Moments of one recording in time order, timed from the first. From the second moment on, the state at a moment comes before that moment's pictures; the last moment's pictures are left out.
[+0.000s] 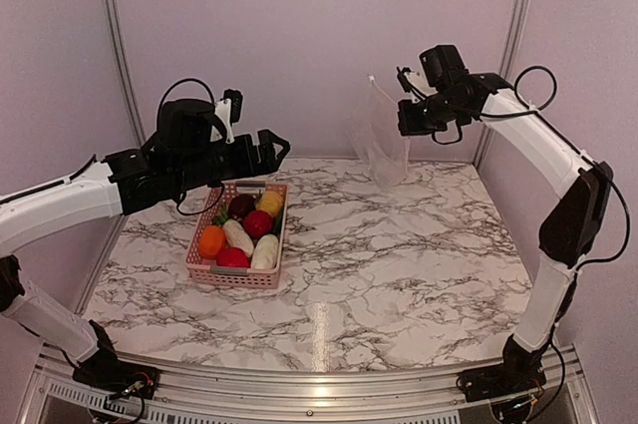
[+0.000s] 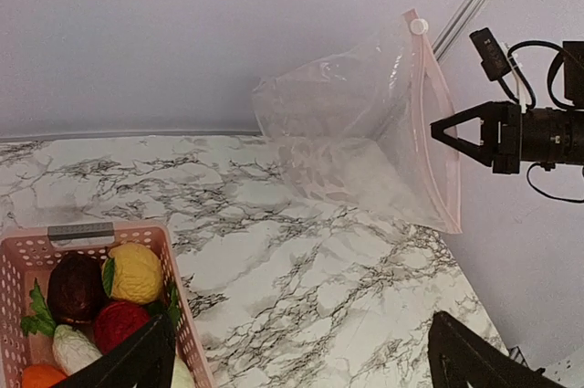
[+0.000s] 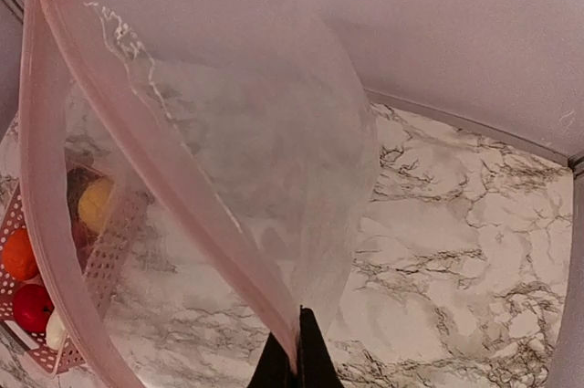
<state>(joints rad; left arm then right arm) -0.83 1.41 1.25 -0.12 -0.17 -0.53 0.45 1.86 2.02 -0.88 0.02 0.14</state>
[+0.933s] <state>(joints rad) -0.74 1.56 1.21 -0.38 -0.34 -0.55 0.39 1.64 1.51 -0.68 -0.16 0.13</state>
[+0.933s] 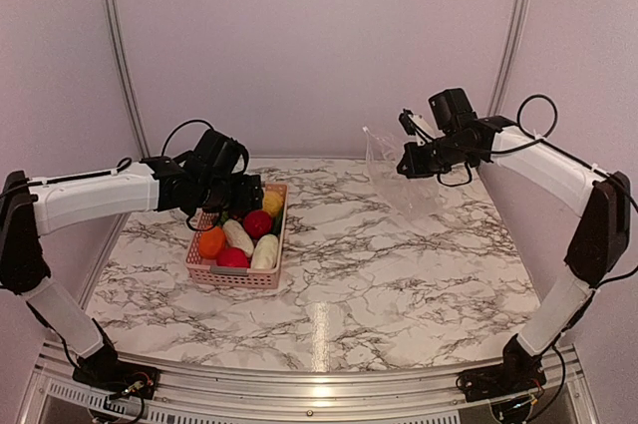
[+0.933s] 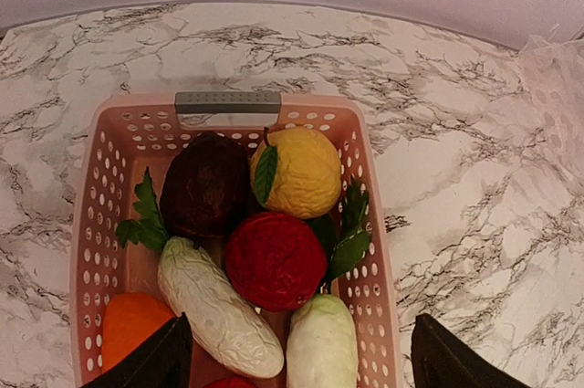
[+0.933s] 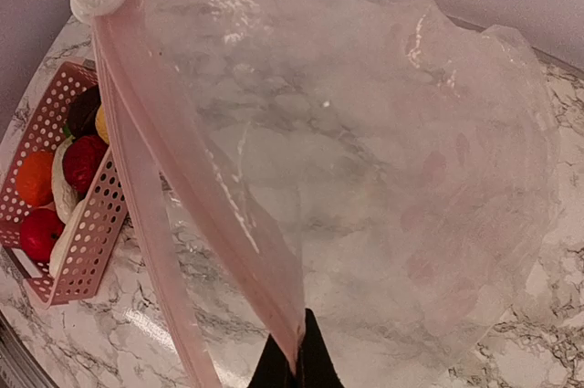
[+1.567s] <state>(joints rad) -0.65 1.85 1.38 -0.57 -0.22 -0.66 0.47 1.76 1.56 -0.65 -0.30 0.15</state>
